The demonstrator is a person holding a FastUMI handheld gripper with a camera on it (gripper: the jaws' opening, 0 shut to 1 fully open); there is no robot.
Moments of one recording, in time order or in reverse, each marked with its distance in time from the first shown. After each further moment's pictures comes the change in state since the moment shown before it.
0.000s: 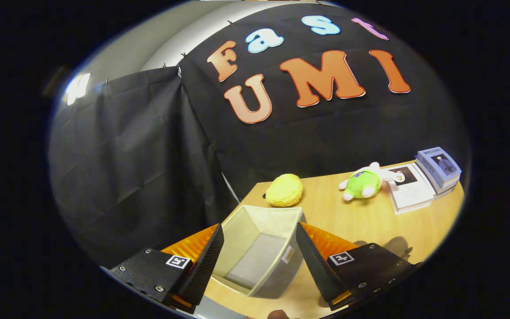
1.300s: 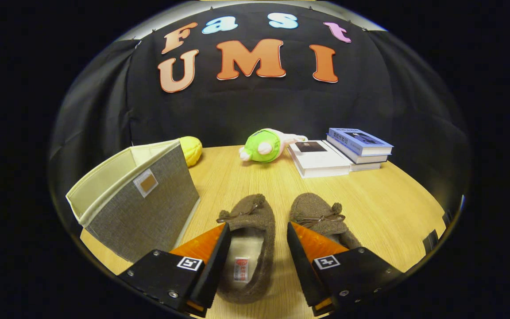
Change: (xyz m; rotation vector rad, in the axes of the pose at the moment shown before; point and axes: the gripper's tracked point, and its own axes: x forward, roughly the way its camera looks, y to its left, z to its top) arm -0.016 -0.163 -0.150 -0.081 0.075 -0.525
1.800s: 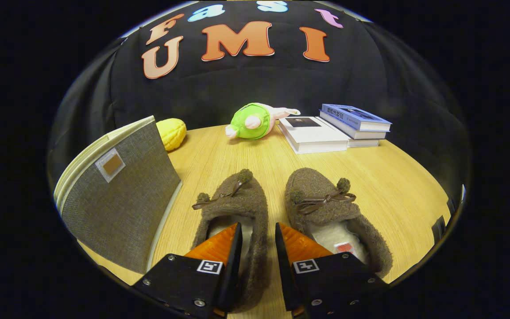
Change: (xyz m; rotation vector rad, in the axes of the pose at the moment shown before) arm 0.032 -0.009 -0.034 0.031 0.126 -0.053
